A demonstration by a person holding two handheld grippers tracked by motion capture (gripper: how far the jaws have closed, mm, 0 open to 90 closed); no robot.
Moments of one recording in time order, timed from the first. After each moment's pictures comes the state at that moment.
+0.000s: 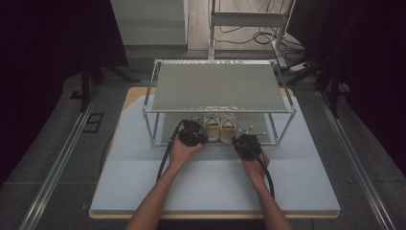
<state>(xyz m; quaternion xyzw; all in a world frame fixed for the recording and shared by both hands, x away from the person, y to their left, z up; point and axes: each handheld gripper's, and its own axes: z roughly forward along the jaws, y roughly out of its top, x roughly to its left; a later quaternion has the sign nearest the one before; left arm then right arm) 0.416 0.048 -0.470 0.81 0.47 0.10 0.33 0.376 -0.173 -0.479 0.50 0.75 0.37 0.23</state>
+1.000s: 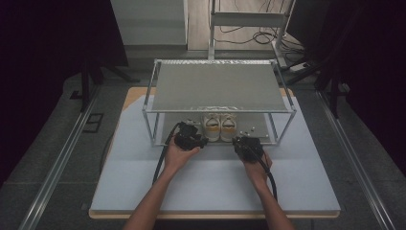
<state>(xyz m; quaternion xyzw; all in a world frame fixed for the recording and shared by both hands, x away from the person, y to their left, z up) 0.389 0.062 -0.455 0.81 0.44 0.09 0.38 0.362 -0.176 -0.468 0.48 0.75 0.39 0.25</state>
